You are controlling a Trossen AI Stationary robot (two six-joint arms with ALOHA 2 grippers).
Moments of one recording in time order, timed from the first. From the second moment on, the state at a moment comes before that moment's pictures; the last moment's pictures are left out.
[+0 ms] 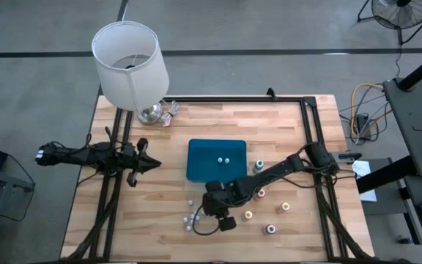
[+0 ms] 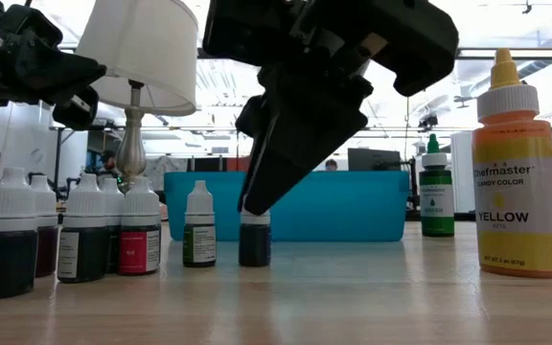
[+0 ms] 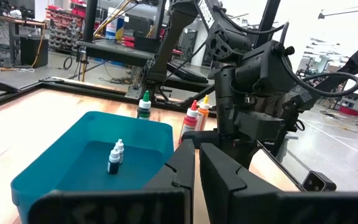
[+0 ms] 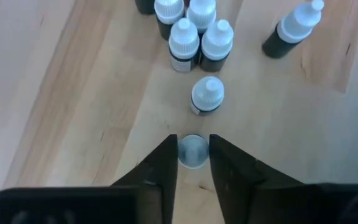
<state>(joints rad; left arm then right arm) -0.13 0.04 0.01 0.02 -0.02 -0.22 0.34 2.13 1.54 -0.46 -0.06 0.07</state>
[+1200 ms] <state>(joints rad) -0.13 0.04 0.01 0.02 -0.02 -0.22 0.02 1.94 1.68 -0.66 0.06 0.10</state>
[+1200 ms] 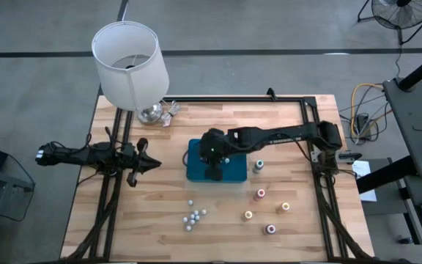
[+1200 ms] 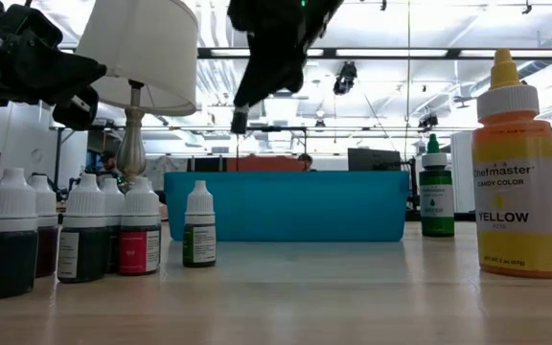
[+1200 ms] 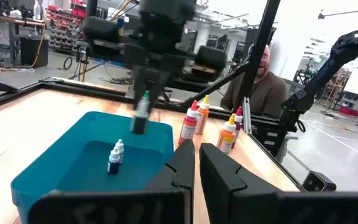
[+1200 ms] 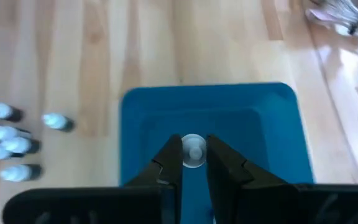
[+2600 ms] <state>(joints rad) -0.13 0.04 0.01 0.02 -0.02 -0.22 -0.09 2.14 1.61 -0.62 0.04 0.06</state>
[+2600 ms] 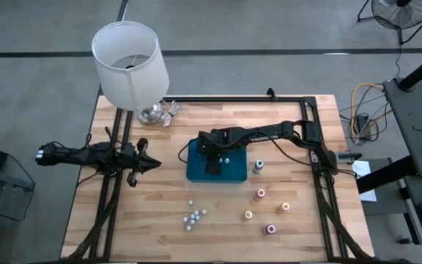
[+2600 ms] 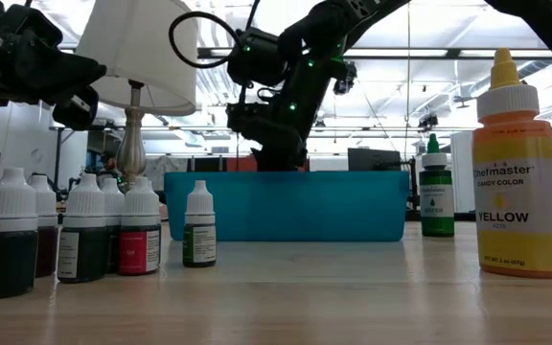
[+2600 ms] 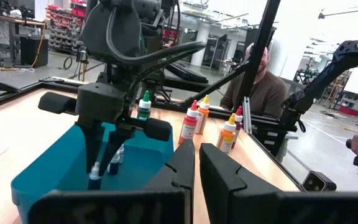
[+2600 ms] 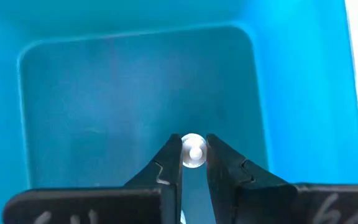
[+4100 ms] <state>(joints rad) -0.13 0.04 0.01 0.02 -0.02 -0.22 -0.08 2.12 1.61 -0.64 -0.01 0.07</state>
